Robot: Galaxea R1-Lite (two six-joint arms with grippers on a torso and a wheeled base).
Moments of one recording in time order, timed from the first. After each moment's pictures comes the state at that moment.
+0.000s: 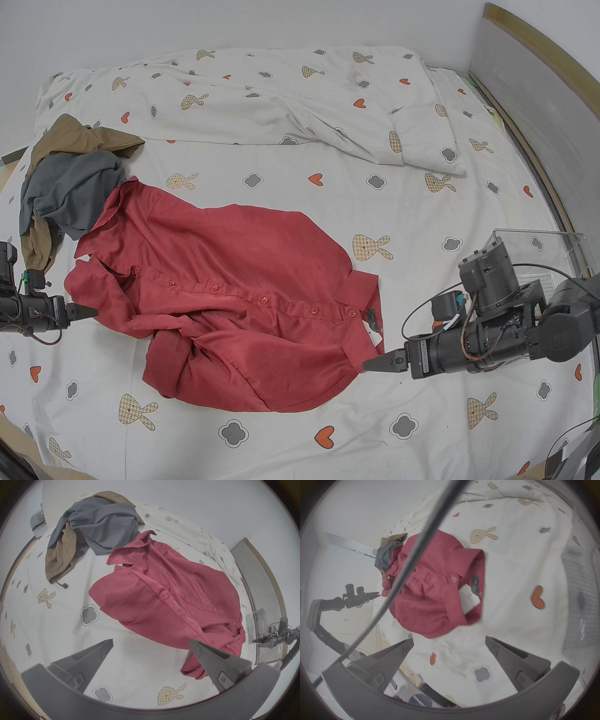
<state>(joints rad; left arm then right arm) 0.47 1.68 -0.81 -0.04 -0.56 0.15 0.58 1.73 -0.82 -0.08 0.23 0.42</state>
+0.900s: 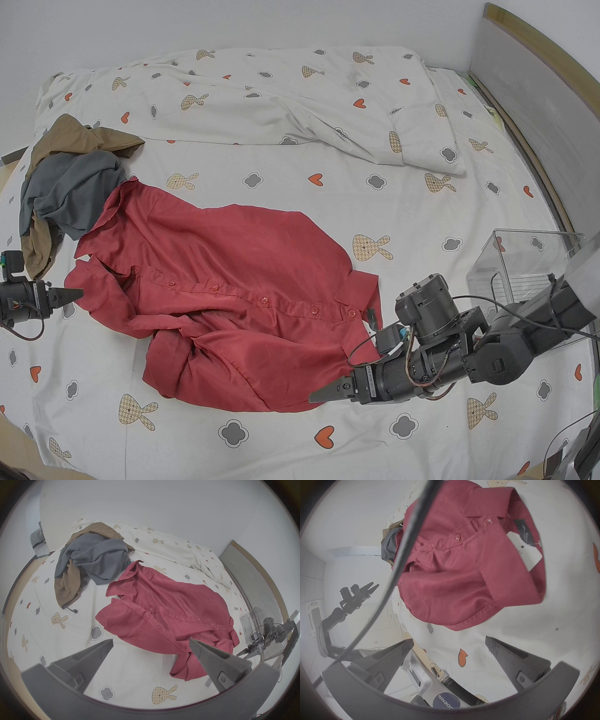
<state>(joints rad) 0.46 1.44 -0.77 -0.03 -0.56 0.15 0.68 1.96 -0.88 -0.19 0.46 0.60</state>
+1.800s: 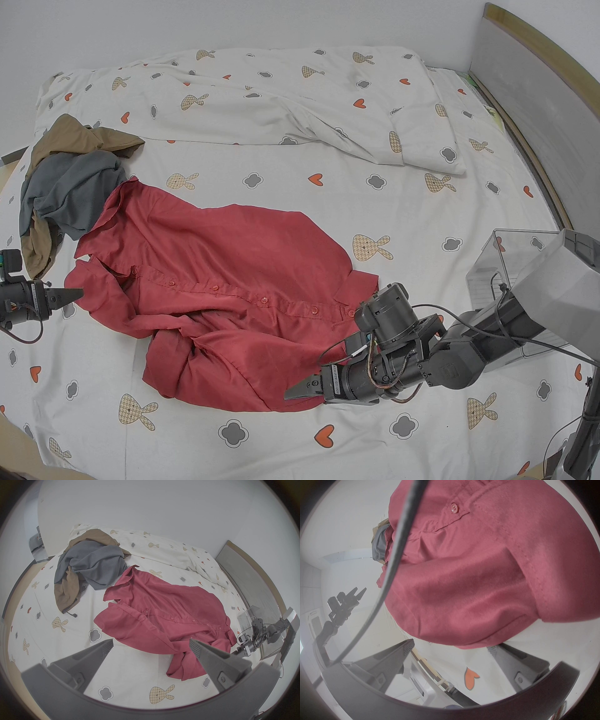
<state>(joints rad) 0.44 1.39 -0.75 -0.03 -0.56 0.15 0.72 2.12 -1.01 -0.21 0.45 0.70</state>
